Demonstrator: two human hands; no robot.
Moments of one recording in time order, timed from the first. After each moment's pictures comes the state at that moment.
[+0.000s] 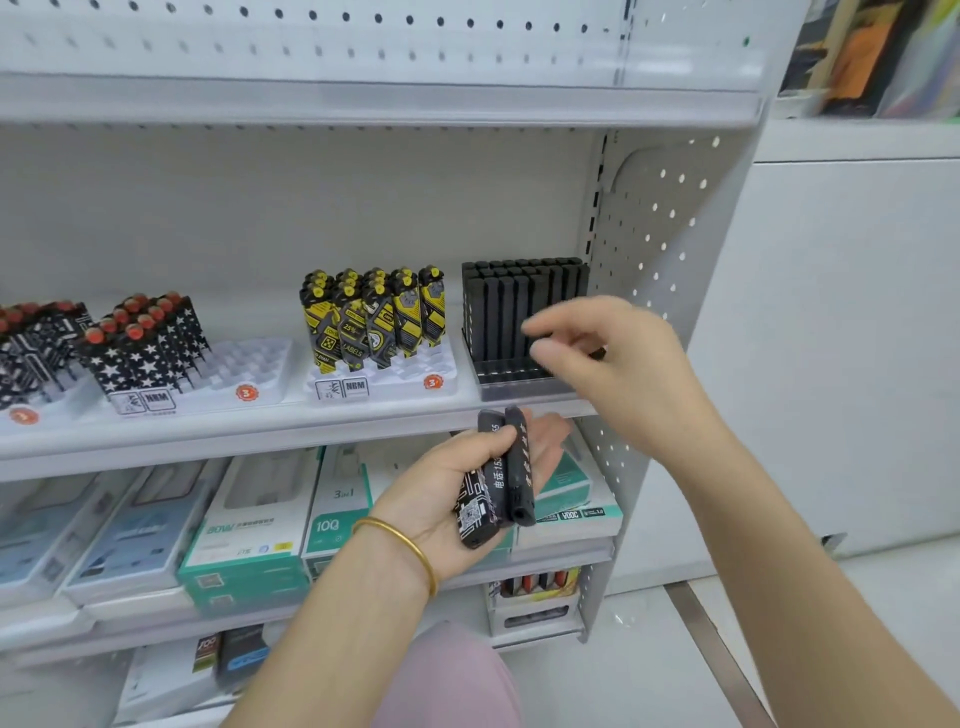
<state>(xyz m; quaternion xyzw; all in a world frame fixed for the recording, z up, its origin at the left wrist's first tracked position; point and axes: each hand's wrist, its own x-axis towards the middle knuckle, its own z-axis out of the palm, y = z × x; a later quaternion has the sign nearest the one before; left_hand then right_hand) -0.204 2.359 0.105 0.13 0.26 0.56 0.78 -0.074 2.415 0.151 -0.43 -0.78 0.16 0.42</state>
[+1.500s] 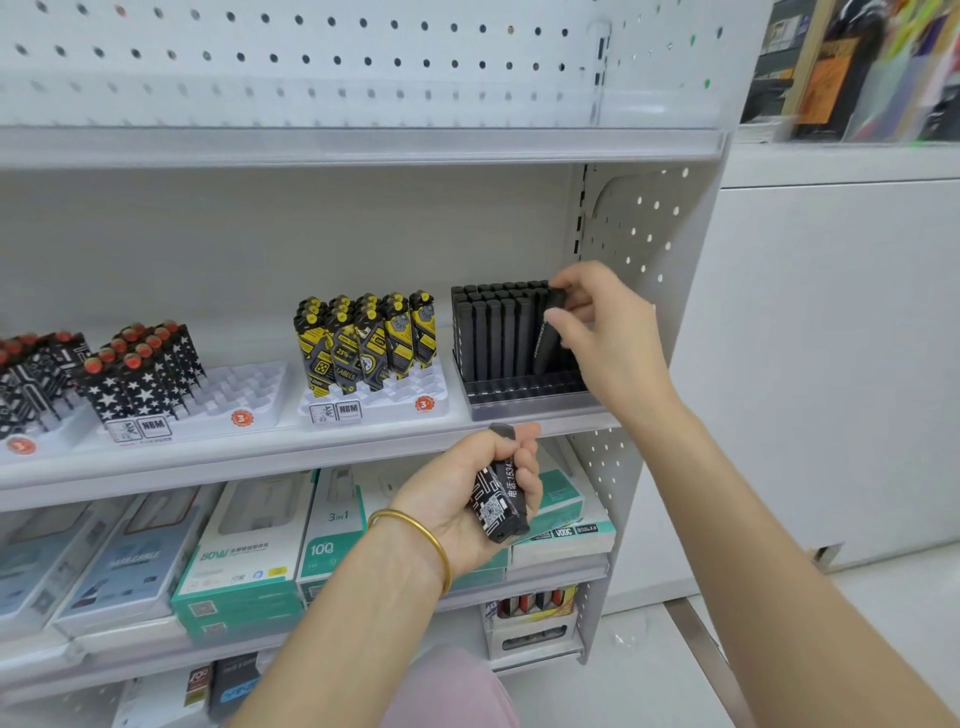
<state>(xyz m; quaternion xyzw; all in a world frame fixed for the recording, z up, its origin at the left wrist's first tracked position) -0.196 2.373 0.110 0.08 0.31 0.52 0.79 -0.073 2.469 0.149 -0.44 -0.73 0.11 0.51</state>
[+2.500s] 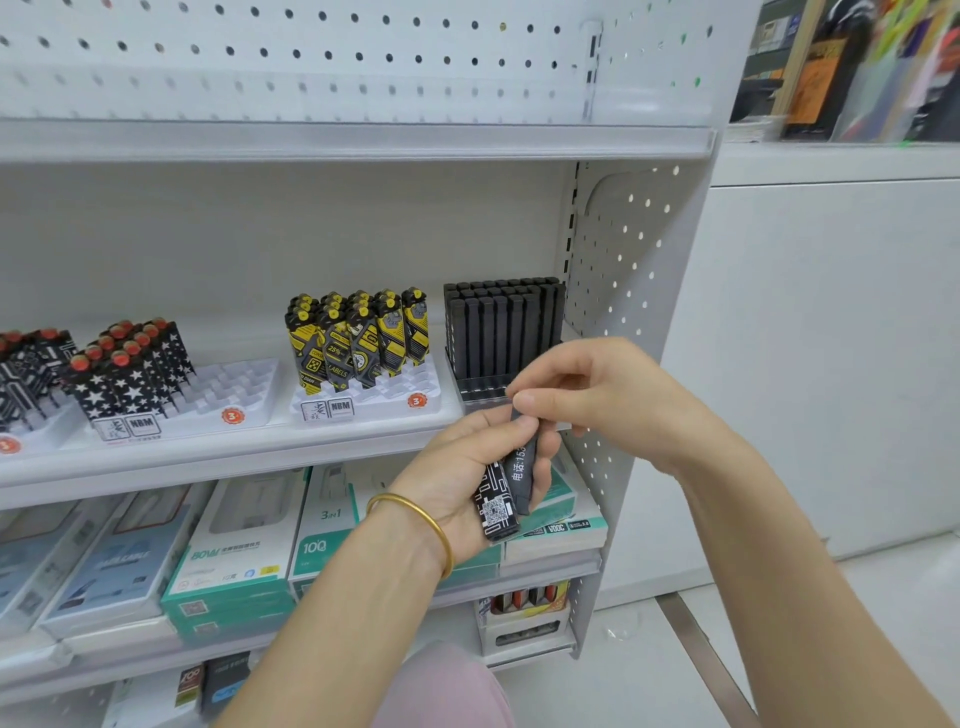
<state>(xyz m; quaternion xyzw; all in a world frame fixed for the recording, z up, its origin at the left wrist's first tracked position) -0.190 2.368 0.123 0.25 0.31 0.53 0.75 -0.057 2.412 0.158 -0.39 -0.77 0.38 0.33</state>
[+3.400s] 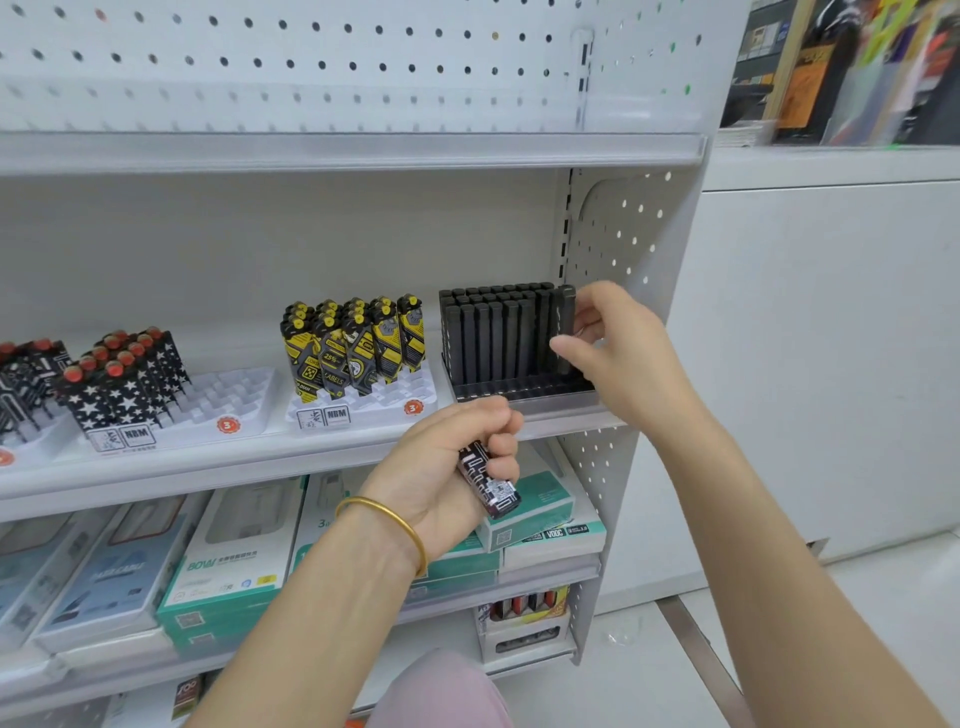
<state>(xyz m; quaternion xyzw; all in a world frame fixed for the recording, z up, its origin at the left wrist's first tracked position) -0.200 2.373 0.128 0.22 0.34 0.57 0.71 -0.054 2.455 0.152 -0.48 -0.75 0.11 0.44</state>
